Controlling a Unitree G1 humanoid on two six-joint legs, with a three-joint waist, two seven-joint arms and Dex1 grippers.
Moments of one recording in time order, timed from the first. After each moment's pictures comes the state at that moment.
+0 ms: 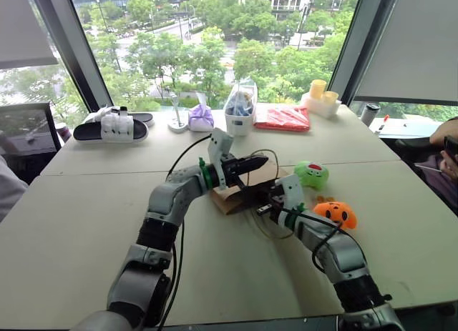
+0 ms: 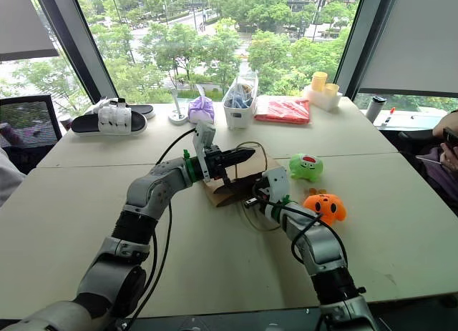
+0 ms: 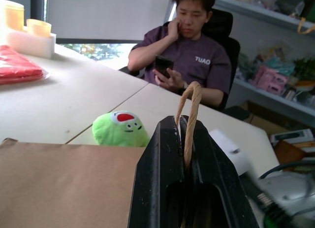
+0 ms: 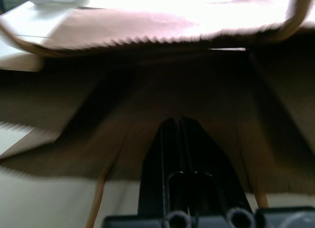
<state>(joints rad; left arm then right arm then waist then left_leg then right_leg) -0.83 0.09 -0.02 0.25 -0.49 0.56 -0.83 -0.47 -0.25 0.12 0.12 0.27 0.48 0.35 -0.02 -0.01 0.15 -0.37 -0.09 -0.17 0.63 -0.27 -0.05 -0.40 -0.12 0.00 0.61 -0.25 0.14</state>
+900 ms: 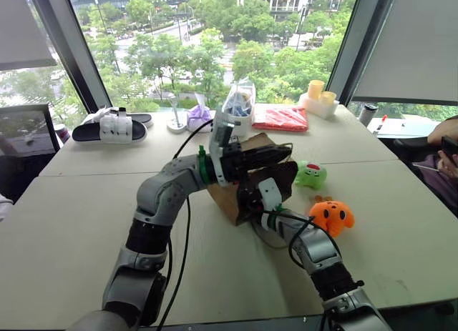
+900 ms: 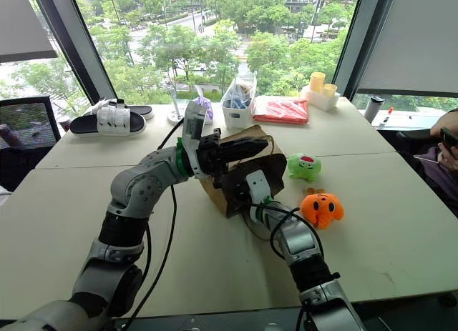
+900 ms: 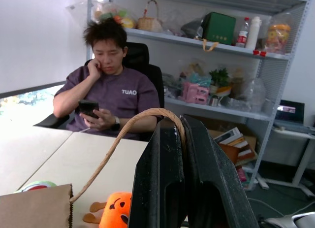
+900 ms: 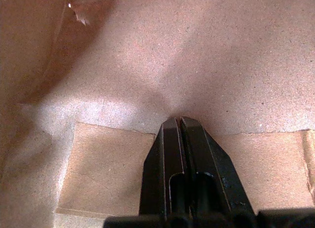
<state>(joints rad) -0.83 0.15 -0.03 -0.01 -0.66 0.65 -0.97 -0.51 -0.18 0.16 0.22 0.12 0.50 0.39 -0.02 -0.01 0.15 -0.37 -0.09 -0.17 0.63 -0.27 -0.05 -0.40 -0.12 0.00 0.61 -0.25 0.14</state>
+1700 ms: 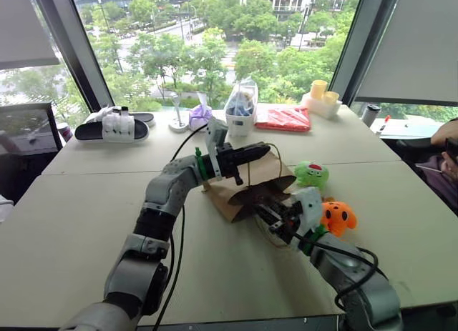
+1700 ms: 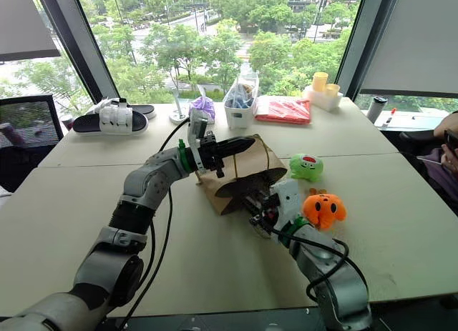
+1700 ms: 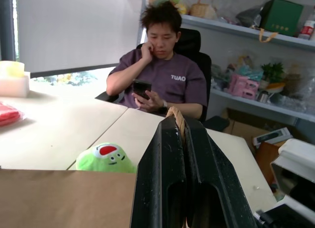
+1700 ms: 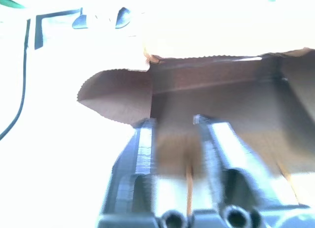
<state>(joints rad) -0.91 0.15 -0.02 0.35 -0.52 0.42 -1.00 -0.07 -0.25 -0.02 -0.63 0.35 0.73 0.37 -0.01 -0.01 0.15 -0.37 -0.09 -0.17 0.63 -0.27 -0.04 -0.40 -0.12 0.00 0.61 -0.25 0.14</state>
